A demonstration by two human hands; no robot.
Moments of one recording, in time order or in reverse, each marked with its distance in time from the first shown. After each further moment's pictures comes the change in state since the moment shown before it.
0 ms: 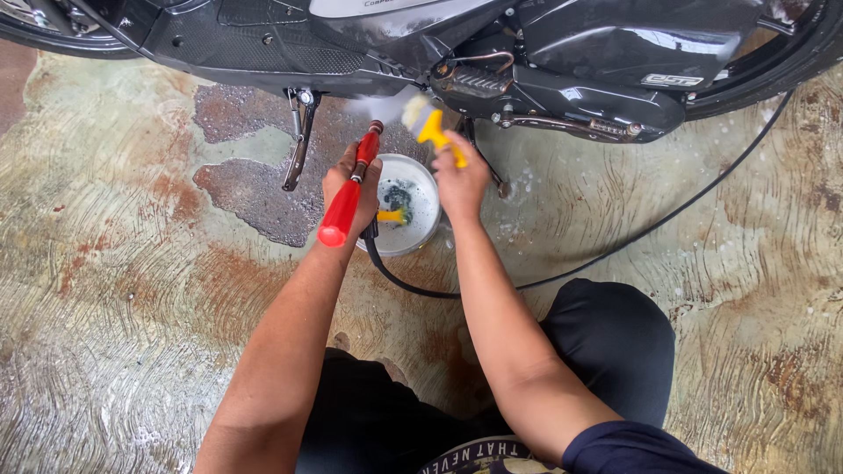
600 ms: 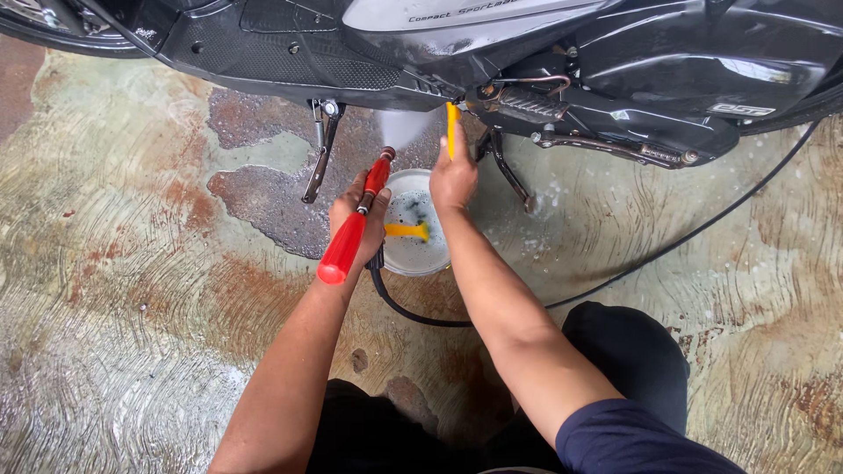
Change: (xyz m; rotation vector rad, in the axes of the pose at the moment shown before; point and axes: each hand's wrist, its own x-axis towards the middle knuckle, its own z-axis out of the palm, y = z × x) left_hand -0.001 -0.018 -0.029 -0.094 -0.025 -0.058; right_hand 0.020 0.005 0.080 -0.565 0.155 -0.107
